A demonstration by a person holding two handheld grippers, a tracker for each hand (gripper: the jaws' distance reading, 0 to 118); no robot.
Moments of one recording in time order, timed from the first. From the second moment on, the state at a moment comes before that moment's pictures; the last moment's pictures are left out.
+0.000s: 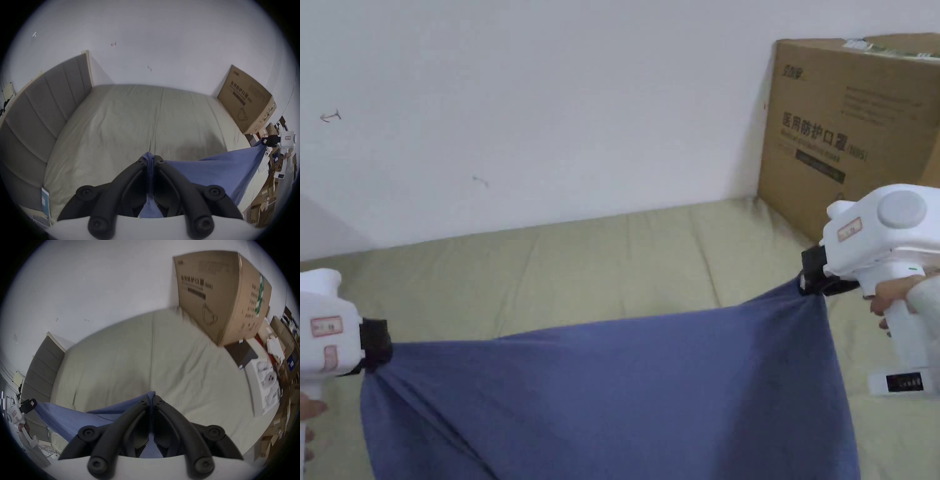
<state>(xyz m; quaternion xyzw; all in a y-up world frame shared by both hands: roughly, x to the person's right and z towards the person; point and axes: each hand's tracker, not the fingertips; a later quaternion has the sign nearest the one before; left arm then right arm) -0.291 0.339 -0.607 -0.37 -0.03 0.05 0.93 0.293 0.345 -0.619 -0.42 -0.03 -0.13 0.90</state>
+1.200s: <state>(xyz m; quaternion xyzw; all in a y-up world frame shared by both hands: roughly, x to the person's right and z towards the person) -0.318 0.541 -0.717 -0.20 0.08 -0.03 0.98 0.209 0.605 -0.700 -0.25 -0.07 -0.09 0.96</state>
